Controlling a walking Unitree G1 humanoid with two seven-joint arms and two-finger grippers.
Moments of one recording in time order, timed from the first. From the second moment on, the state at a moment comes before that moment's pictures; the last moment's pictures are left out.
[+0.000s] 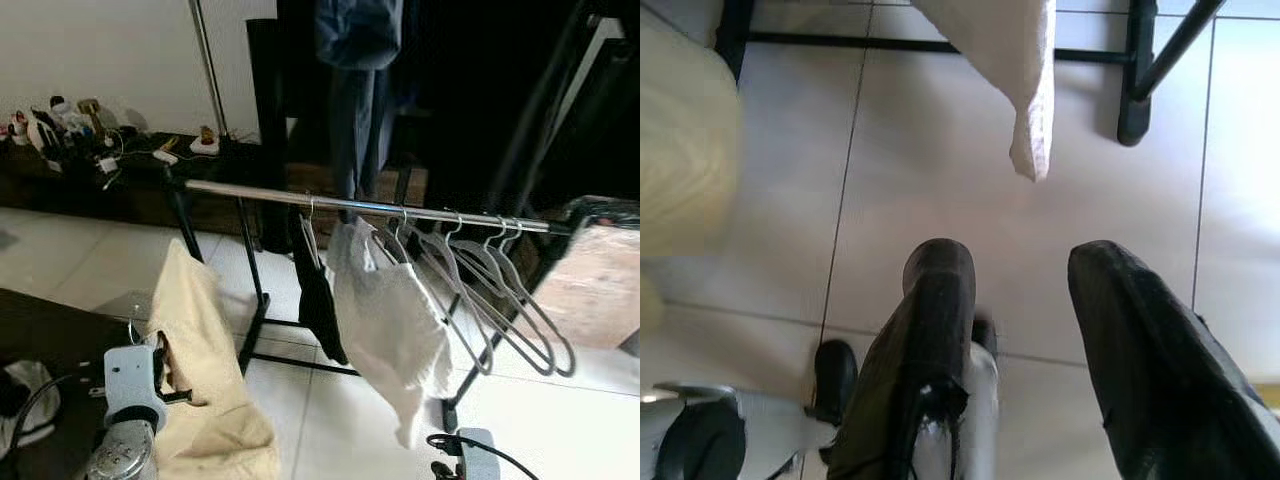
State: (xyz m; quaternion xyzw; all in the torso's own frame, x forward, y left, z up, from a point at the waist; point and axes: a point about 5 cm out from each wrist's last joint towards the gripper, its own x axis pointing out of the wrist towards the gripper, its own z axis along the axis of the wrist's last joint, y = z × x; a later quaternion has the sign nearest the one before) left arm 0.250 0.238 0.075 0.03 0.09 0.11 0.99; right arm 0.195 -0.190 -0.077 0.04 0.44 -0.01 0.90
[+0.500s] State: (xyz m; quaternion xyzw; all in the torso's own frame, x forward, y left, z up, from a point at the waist) left arm 0.256 0.224 0.064 0.03 0.16 -0.01 0.99; right arm 0.188 -0.189 -0.081 0.02 0.46 -0.01 0.89
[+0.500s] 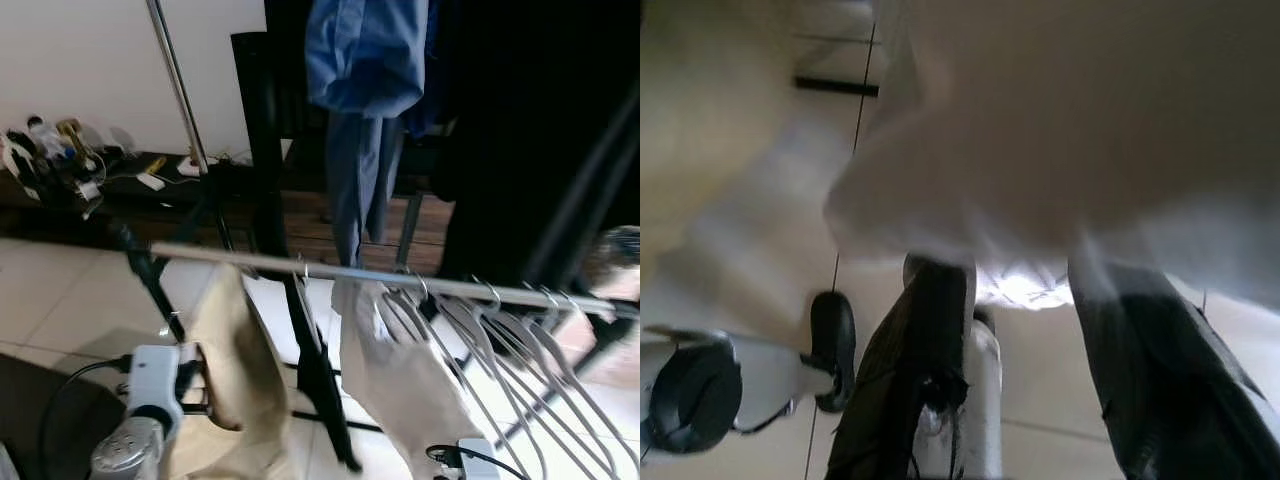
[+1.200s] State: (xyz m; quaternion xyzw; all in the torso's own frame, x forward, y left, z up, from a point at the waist) left arm 0.342 0.206 0.107 0.08 0.13 0.02 0.99; right arm 0.180 -0.196 -0.085 0.01 0.47 0.00 0.88
